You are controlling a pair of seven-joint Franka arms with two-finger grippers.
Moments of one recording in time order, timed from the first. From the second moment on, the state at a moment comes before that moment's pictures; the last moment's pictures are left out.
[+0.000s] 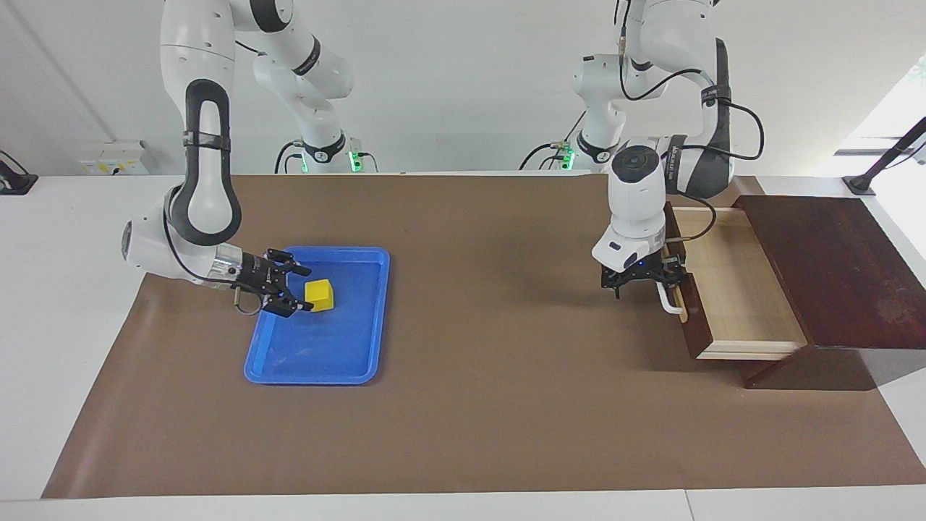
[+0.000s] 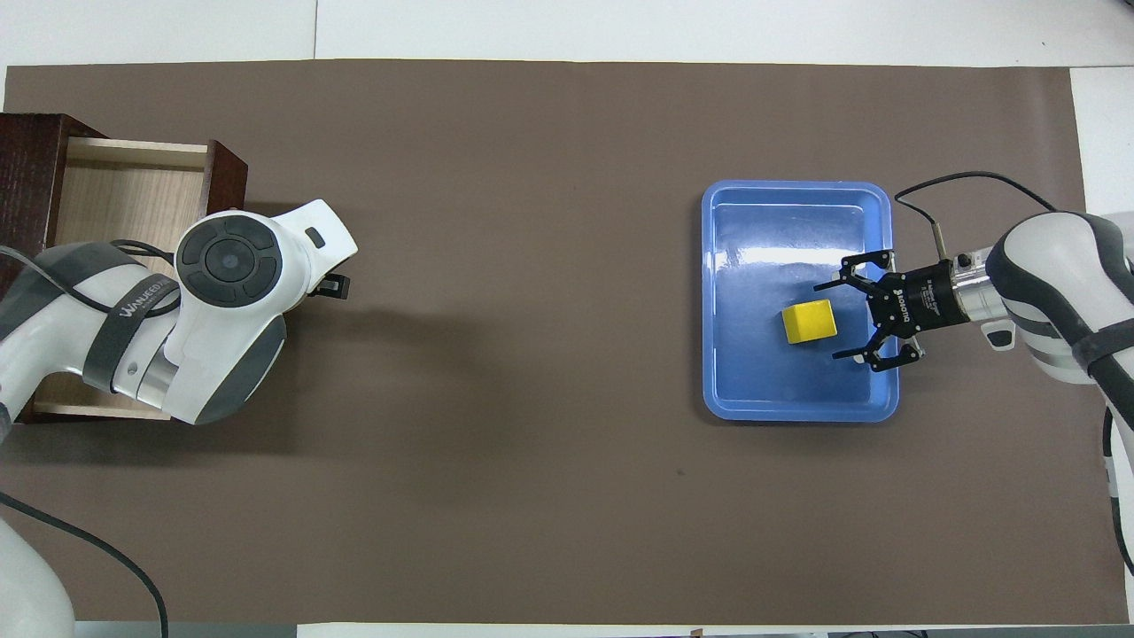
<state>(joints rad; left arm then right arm) -0.15 0.14 -0.15 -2.05 0.45 2.22 -0.34 -0.17 0.33 -0.02 -2.02 0.76 1.91 0.72</state>
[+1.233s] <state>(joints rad) -0.24 0.07 -0.17 -1.65 -0.01 1.74 -1.40 -0.16 0.32 -0.02 -1.91 0.76 1.83 0.83</state>
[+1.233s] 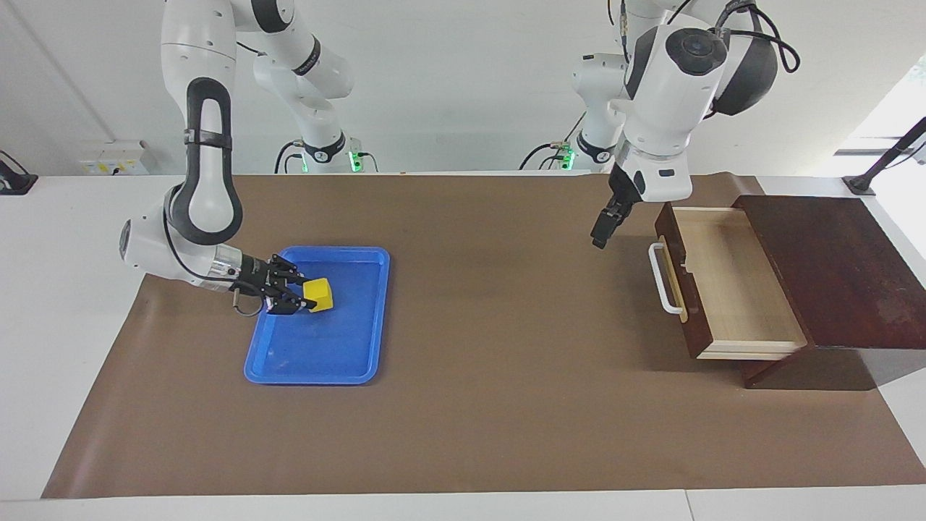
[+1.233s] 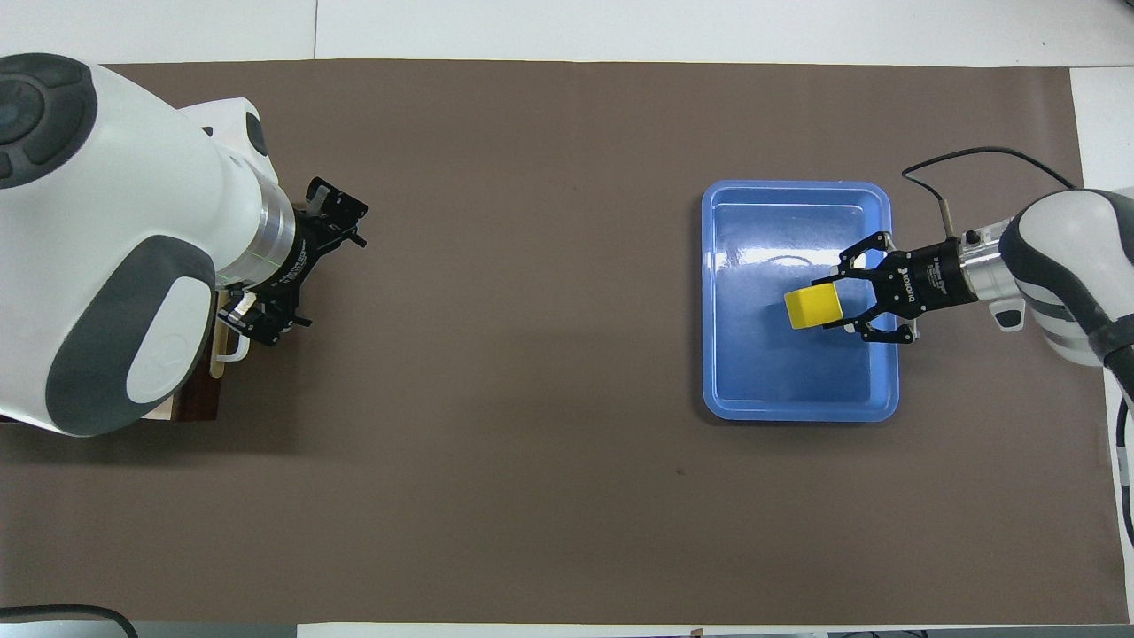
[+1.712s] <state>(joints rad) -0.33 0.08 -0.17 -1.69 -0.03 1.88 -2.00 0.16 0.23 0.00 -1.77 0.76 1.88 1.34</state>
